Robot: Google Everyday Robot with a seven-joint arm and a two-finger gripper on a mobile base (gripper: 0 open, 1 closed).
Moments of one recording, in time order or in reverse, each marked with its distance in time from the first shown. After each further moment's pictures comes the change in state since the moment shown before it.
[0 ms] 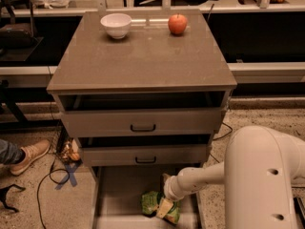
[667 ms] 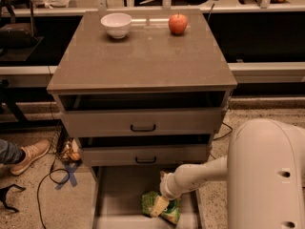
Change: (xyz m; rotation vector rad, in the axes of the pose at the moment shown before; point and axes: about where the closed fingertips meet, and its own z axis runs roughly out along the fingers) arm -0.030 0.009 -0.029 0.003 -0.010 0.056
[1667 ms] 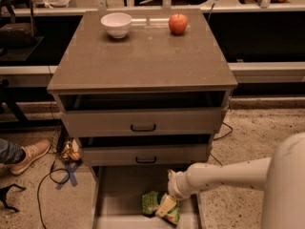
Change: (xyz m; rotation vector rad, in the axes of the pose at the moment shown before) arm 0.000 0.008 -0.061 0.018 -0.044 0.065
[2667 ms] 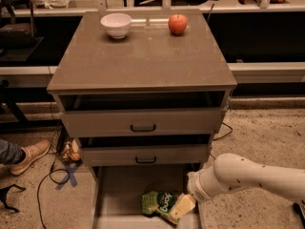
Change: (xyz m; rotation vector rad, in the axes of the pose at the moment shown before) arm -0.005 0.039 -0.127 -0.071 0.013 0.266
